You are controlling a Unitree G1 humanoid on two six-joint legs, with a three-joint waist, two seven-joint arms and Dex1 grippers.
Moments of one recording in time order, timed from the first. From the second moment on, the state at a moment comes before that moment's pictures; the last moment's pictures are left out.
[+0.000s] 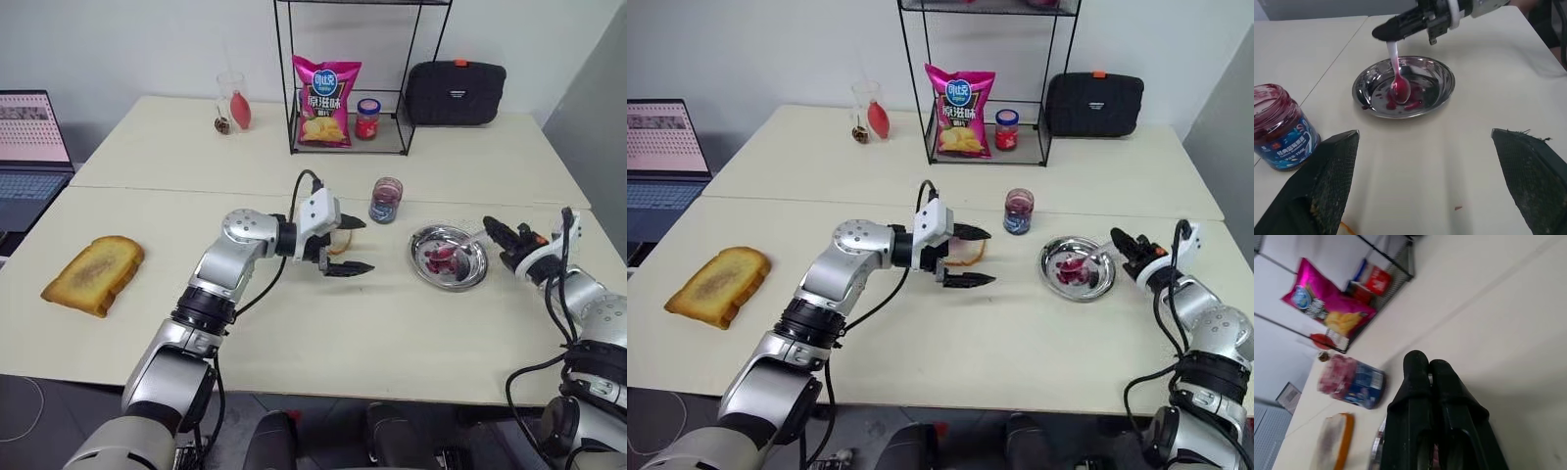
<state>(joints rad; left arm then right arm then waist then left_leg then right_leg) -0.78 0.39 -0.22 0.28 -0.24 0.26 -1.19 -0.50 -0.46 -0.61 0.20 0.95 0.92 0.27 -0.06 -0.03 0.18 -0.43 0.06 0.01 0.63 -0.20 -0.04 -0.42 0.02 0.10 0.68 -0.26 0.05</state>
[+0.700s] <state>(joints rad) -0.57 0.36 -0.05 -0.02 -0.33 0.48 -0.83 -0.94 -0.41 -0.24 0.22 0.68 0.73 0.12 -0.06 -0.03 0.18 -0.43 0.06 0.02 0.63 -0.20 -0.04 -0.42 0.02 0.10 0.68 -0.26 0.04</state>
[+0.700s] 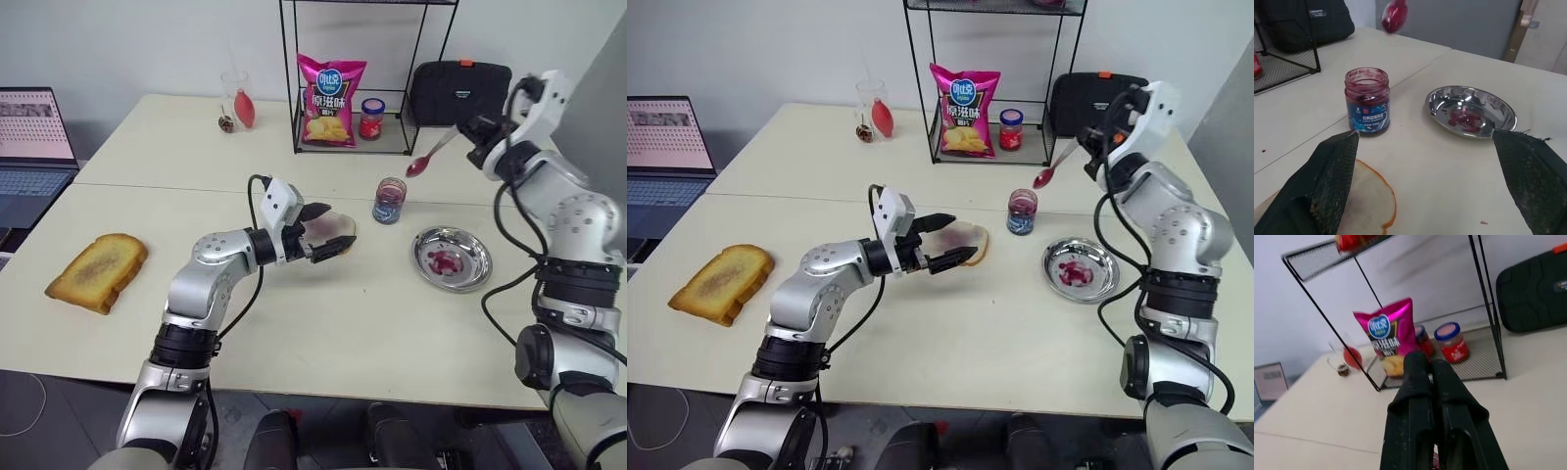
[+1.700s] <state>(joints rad) -0.52 0.41 -0.04 -0.12 -0.35 0.54 -0.75 -0.96 -0.27 -0.03 0.63 0.23 0.30 0.33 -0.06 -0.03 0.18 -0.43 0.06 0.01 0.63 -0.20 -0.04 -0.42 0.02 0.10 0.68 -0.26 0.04</state>
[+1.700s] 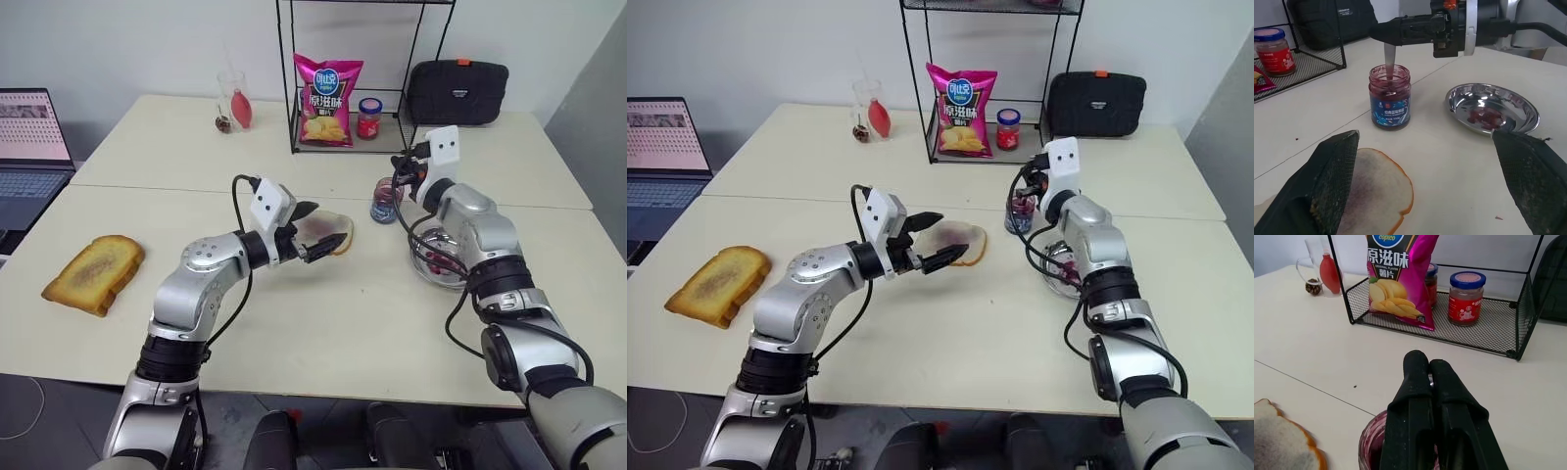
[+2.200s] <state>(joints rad) -0.53 0.40 -0.04 -0.12 -0.36 0.54 -0.75 -1.02 -0.21 -0.37 0.60 0.51 0.64 0.16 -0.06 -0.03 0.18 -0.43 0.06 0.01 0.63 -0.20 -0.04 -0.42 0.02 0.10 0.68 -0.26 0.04</state>
